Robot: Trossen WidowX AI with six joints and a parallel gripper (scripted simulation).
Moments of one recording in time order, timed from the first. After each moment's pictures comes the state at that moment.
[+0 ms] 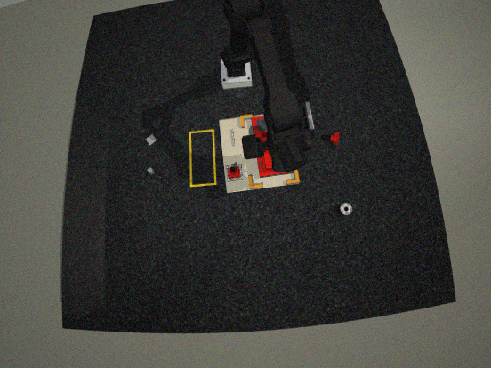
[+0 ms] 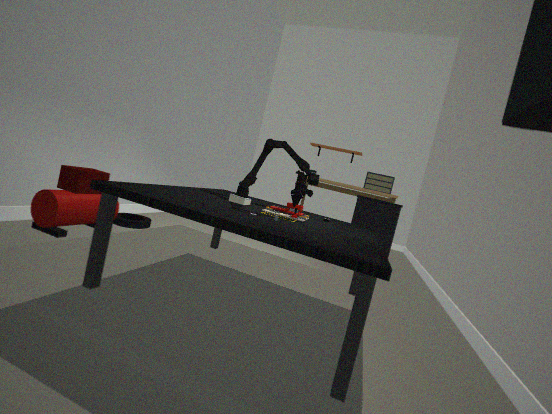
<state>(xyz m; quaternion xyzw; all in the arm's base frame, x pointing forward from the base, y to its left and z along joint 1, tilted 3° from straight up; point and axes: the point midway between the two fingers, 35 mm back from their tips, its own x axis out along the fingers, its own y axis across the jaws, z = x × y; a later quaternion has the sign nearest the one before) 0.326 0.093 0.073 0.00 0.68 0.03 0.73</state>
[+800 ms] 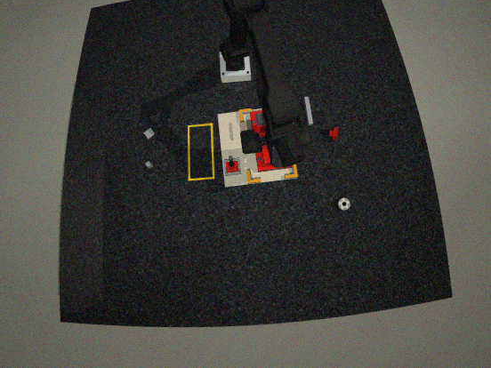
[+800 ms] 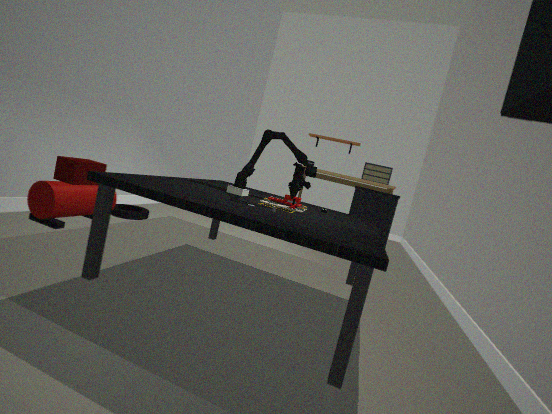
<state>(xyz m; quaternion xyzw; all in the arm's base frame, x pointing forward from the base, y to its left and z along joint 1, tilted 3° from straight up) 0.327 0.094 0.065 0.00 0.68 0.03 0.73</state>
